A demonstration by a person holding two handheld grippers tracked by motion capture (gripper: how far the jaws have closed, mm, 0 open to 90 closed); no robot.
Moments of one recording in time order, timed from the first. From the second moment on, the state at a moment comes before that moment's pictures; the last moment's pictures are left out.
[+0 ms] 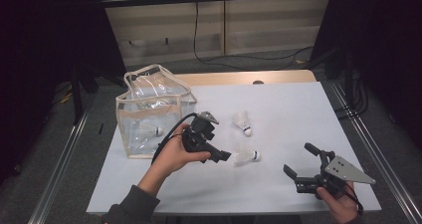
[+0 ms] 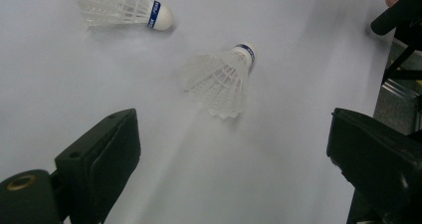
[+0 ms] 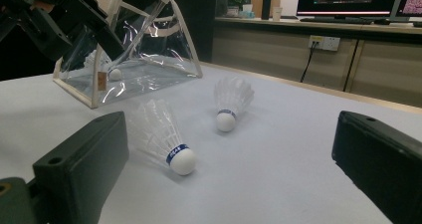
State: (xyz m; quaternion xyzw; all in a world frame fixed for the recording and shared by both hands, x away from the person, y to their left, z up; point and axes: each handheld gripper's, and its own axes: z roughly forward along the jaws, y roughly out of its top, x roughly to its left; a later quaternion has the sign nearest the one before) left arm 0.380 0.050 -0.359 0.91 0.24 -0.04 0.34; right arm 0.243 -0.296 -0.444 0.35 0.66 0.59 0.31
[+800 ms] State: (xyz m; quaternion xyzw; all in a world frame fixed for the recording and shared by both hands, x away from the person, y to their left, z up) left arm 0.374 0.044 -0.373 0.91 0.24 -0.04 0.34; right arm 0.243 -0.296 -0.443 0.35 0.66 0.59 0.31
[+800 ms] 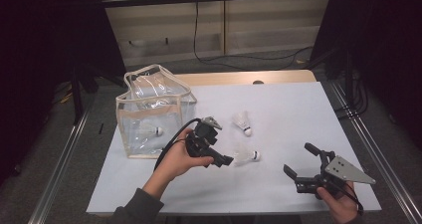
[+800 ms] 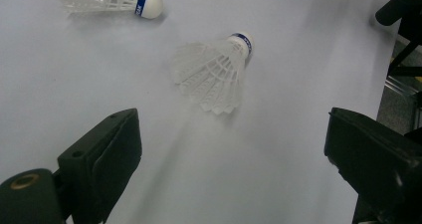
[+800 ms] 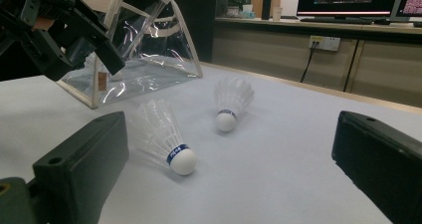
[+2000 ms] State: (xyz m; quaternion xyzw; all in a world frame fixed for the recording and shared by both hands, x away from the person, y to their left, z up) left arm 0.368 0.026 -0.395 0.91 0.24 -0.04 0.34; right arm 0.242 -0.296 -0.443 0.35 0.66 0.59 0.31
